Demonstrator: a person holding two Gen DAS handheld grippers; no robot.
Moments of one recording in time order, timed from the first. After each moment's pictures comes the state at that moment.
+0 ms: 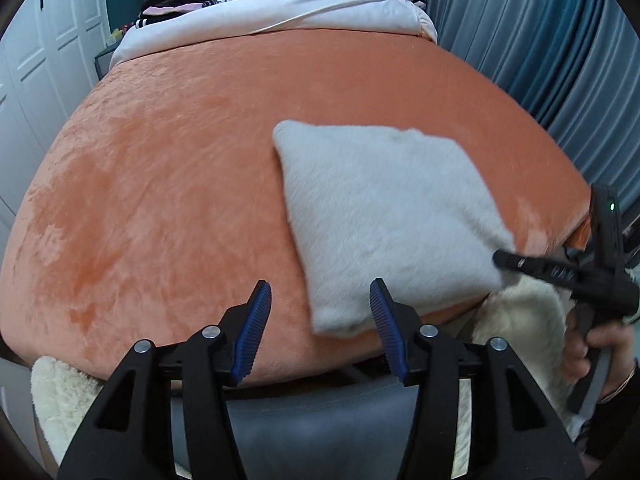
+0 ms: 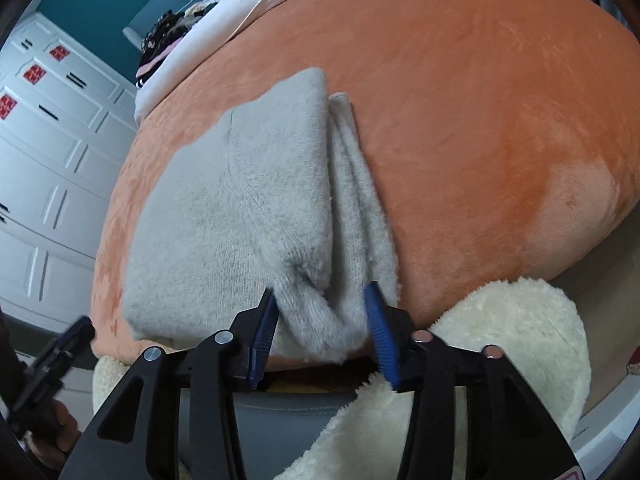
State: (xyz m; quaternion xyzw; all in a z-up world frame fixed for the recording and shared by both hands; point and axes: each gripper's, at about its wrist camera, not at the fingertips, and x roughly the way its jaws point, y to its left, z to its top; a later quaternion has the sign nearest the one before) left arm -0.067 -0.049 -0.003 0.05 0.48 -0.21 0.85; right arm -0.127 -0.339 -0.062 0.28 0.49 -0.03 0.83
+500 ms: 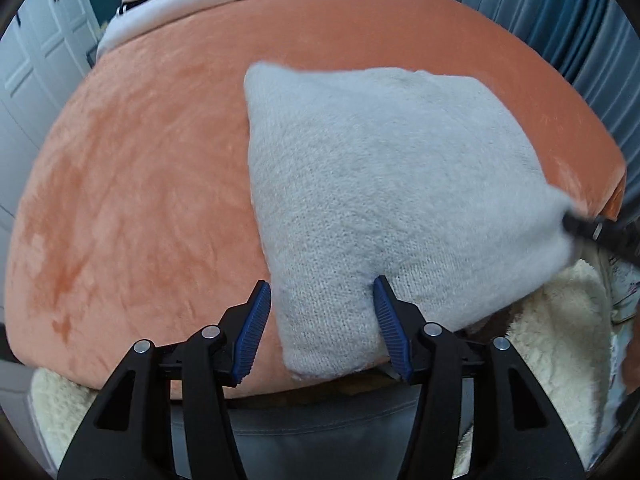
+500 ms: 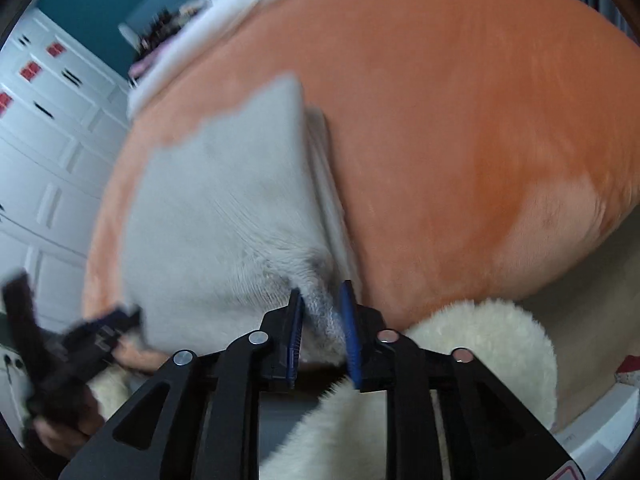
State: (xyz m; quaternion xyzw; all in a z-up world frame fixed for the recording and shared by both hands) left arm -0.044 -0.103 -0.059 0.13 0.52 -0.18 0.82; right arm -0.127 -0.373 -0.049 0.28 0.47 -0.04 0.83
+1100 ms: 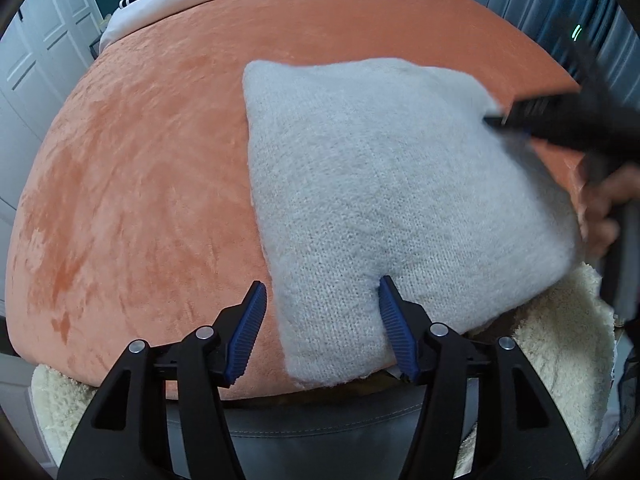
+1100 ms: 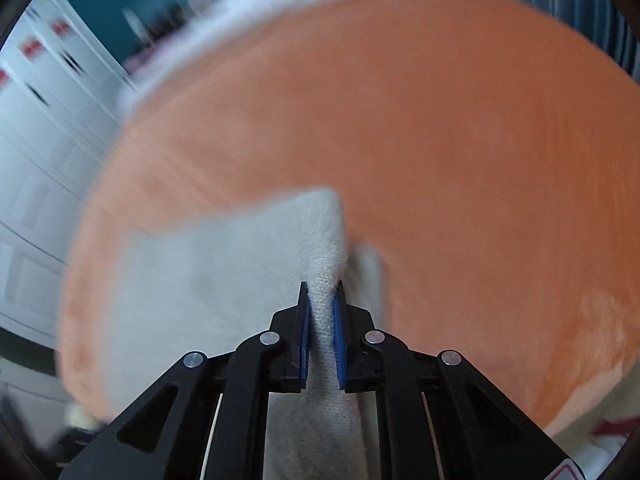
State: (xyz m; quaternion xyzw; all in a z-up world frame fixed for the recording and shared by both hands) left arm -0.034 -0.107 -0.066 0.12 0.54 -0.17 0.81; right arm 0.015 -0.373 -0.079 0.20 0.52 -0.07 0.83
